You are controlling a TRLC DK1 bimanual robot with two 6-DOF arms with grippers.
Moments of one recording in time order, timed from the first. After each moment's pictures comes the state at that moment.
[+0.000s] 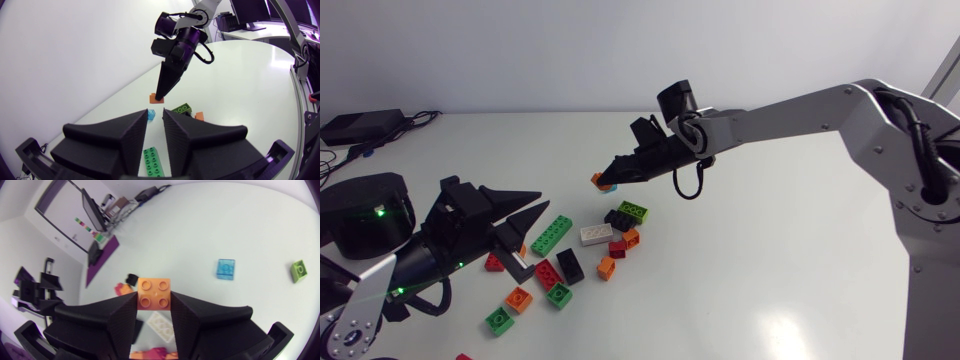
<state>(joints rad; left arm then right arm) -0.33 0.99 0.31 0.43 0.25 0.47 0.47 2.14 1.57 -0.18 -0.76 0.07</state>
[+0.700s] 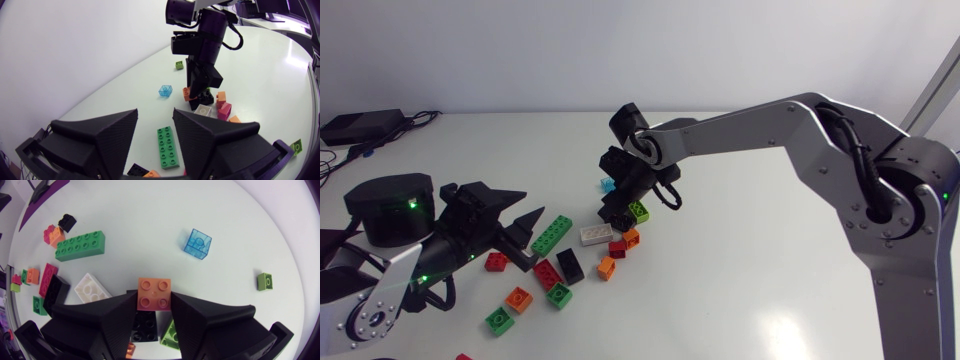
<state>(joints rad) -0.30 1.14 0.33 0.46 0.10 0.45 0.62 2.22 1.69 -0.45 -0.15 -0.29</state>
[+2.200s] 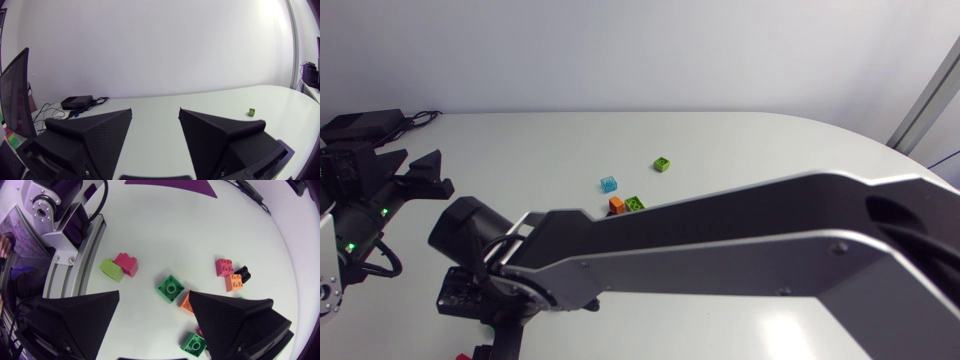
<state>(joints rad) 0.15 1.03 0.36 0.59 0.05 0.12 1.19 2.05 1.51 -0.36 -0.21 -0.41</state>
